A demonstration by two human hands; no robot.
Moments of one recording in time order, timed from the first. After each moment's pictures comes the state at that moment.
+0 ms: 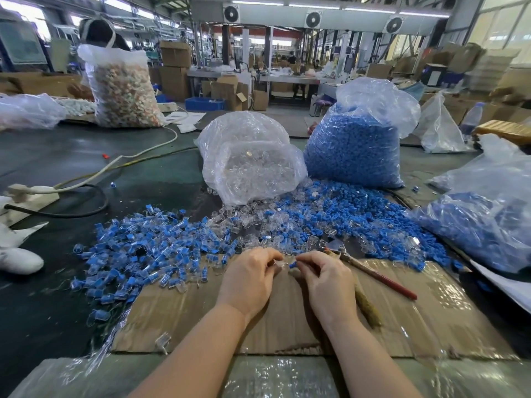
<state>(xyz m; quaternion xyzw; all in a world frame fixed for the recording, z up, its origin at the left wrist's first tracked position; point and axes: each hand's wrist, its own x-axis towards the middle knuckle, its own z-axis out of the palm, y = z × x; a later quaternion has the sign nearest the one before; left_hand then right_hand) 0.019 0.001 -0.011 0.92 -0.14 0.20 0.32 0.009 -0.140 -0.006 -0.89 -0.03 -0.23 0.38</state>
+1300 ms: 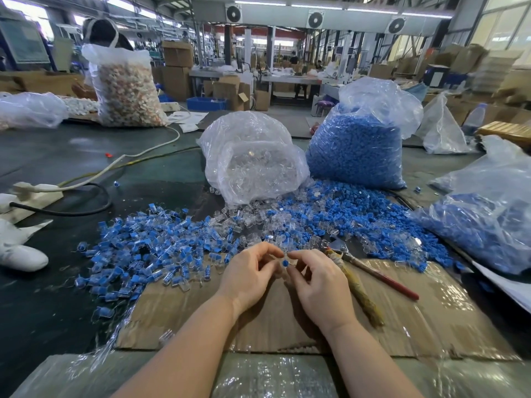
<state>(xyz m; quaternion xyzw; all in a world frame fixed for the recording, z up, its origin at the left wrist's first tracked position) 0.018 0.010 0.000 0.85 -0.11 0.06 0.51 0.004 -0.133 -0.006 -0.91 -0.13 -0.23 0.32</state>
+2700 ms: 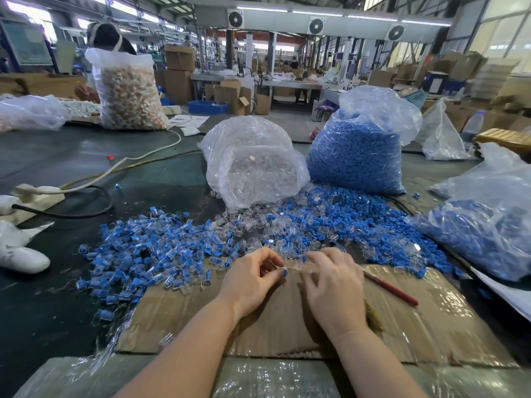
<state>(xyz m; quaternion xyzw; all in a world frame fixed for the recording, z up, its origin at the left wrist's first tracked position) 0.019 0.012 -0.003 0.87 -0.11 0.05 0.49 -0.002 -0.141 0.002 -0.95 -0.04 -0.26 0.19</state>
